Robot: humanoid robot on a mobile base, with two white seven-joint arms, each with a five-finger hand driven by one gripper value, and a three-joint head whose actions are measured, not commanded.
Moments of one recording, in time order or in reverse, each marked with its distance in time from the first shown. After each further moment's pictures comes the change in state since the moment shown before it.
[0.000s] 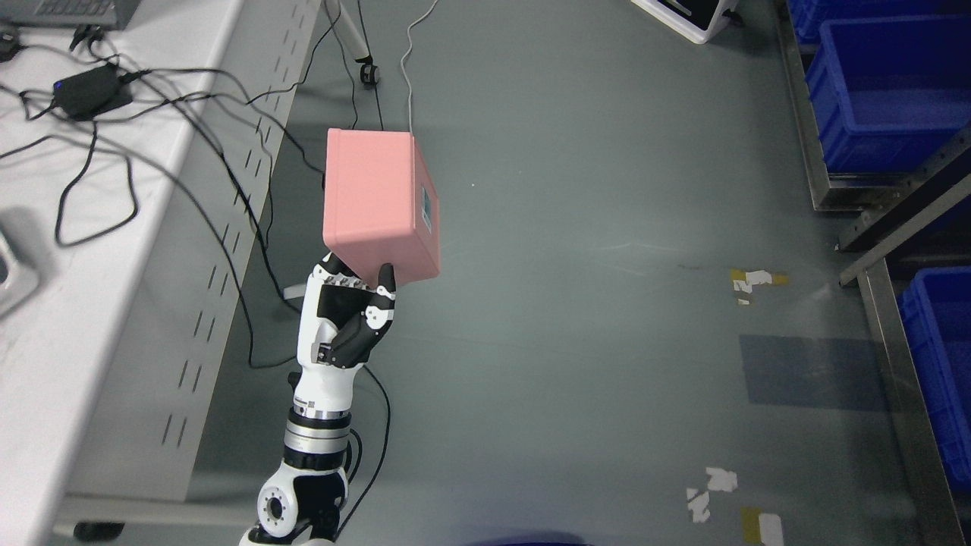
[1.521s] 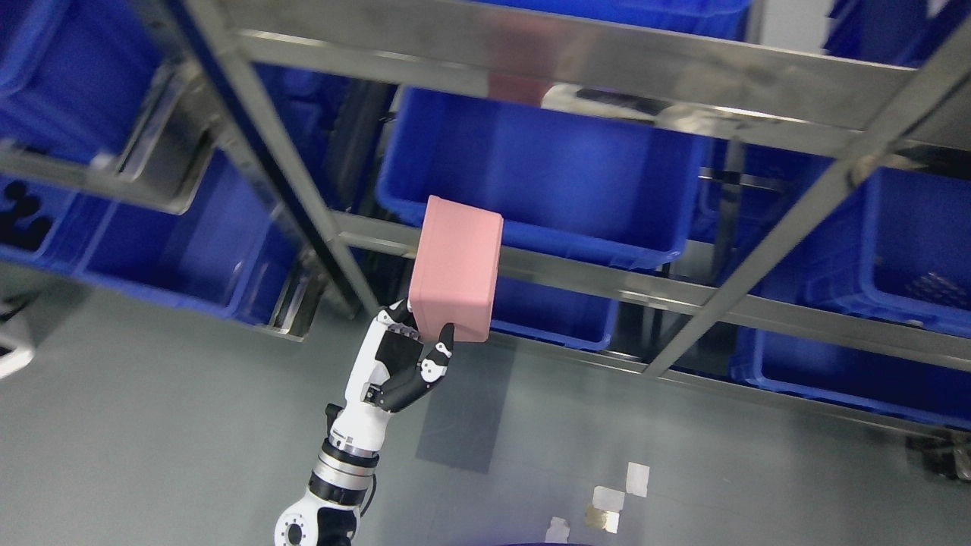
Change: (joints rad) left arm 0.047 0.000 -0.019 0.081 -0.117 0.031 -0.105; right arm 0.000 0.000 0.000 0.000 0.000 -0.002 0.005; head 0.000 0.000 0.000
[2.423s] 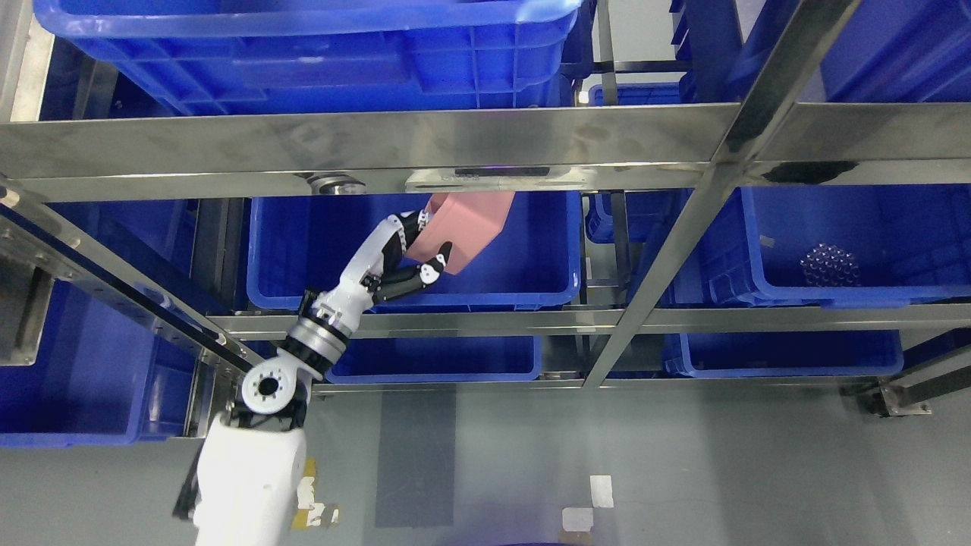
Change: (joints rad) left arm -0.420 0.058 0.087 0.220 -0.433 0.289 -0.033; right arm 0.000 0.000 0.000 0.000 0.000 0.001 -0.001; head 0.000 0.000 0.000
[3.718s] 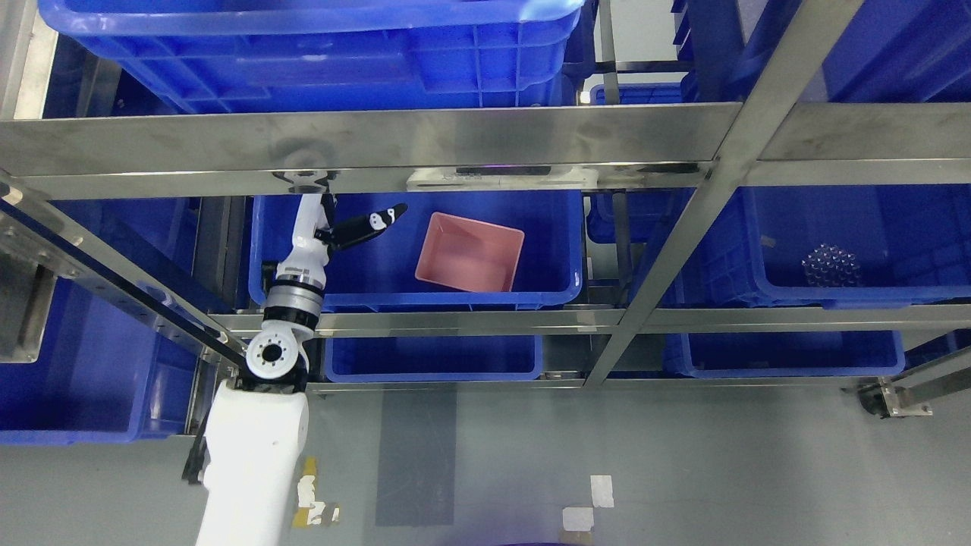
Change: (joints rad) left arm -0.032 -0.048 0.066 0.112 0.037 -0.015 0.396; right arm 0.000 0.000 0.000 0.000 0.000 -0.002 0.001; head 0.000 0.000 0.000
